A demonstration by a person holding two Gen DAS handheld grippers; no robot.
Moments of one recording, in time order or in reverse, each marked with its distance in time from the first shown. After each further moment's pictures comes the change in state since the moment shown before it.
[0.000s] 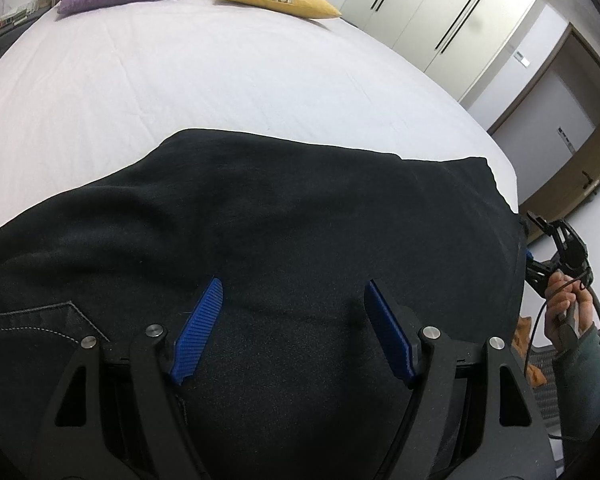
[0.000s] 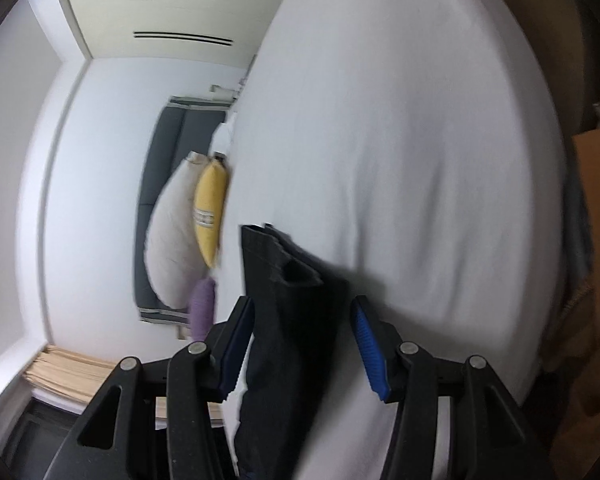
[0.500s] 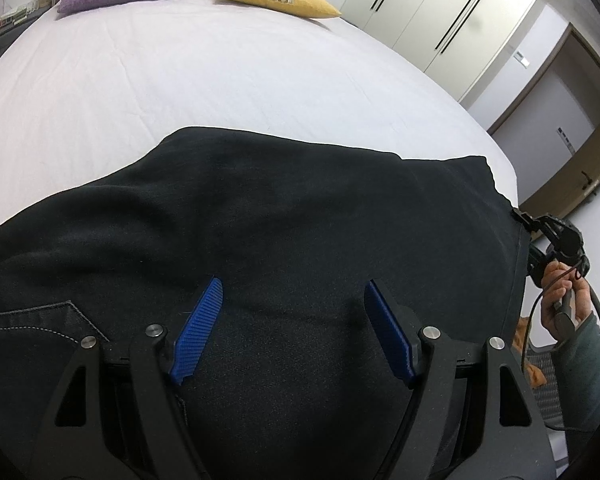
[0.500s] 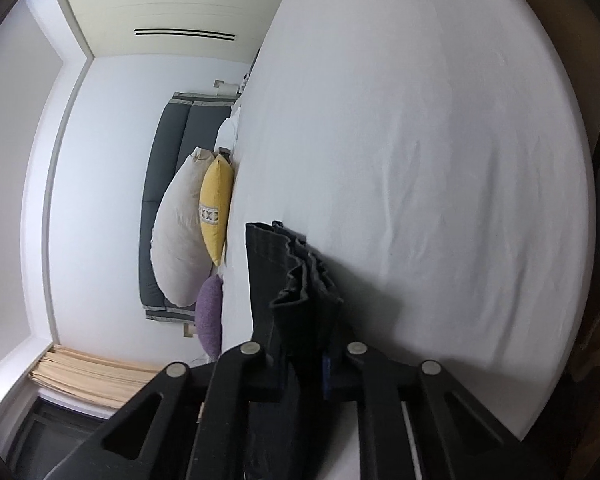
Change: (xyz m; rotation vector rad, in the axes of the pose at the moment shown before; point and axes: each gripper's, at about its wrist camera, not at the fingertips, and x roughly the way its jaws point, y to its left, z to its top) left arm -0.002 0.001 0.000 0.000 0.004 0.008; right arm 0.009 0.011 -0.008 -0.033 0.004 -0.028
